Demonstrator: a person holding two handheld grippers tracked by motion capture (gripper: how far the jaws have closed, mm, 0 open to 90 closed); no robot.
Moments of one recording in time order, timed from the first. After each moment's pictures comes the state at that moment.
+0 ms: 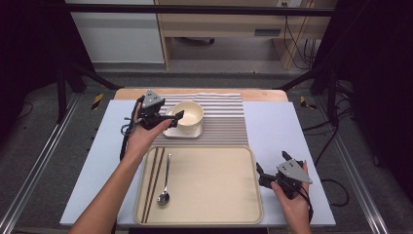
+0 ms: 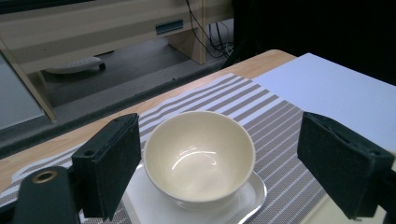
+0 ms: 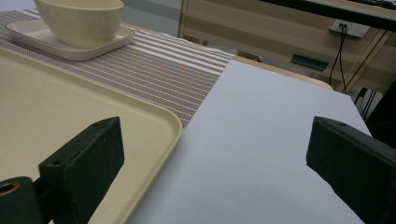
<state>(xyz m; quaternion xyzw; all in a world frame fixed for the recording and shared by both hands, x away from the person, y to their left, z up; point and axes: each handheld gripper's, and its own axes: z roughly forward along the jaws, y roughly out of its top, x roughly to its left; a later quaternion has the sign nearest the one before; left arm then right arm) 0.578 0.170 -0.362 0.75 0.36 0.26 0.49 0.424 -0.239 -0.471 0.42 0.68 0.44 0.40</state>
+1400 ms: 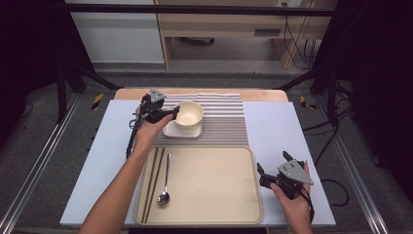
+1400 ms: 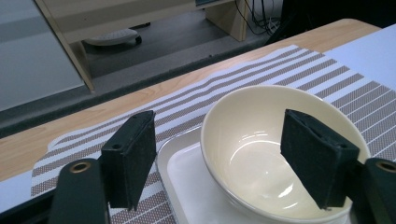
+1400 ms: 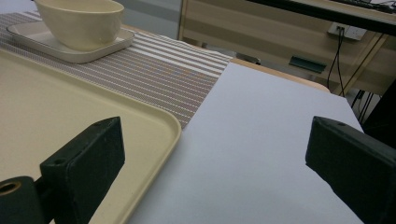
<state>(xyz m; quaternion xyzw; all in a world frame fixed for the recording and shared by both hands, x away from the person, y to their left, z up) 0.626 0.172 -0.405 0.75 0.42 0.29 0.42 0.420 -0.240 -0.468 0.42 0.68 0.44 0.40</state>
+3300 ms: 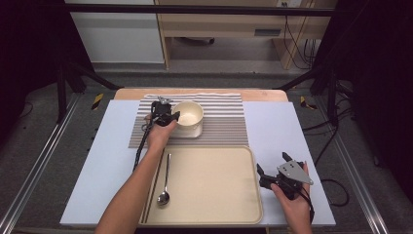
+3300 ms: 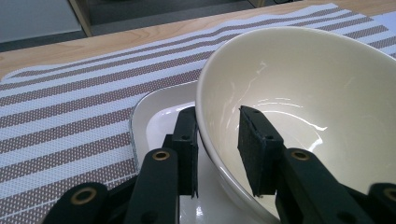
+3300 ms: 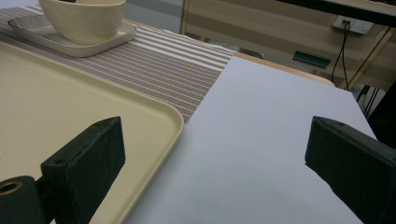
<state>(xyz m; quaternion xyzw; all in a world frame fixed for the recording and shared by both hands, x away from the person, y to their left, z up) 0.648 0.155 -0.449 0.74 0.50 0.25 0.38 0.421 -0.241 -0.471 0.42 0.69 0.44 0.39</state>
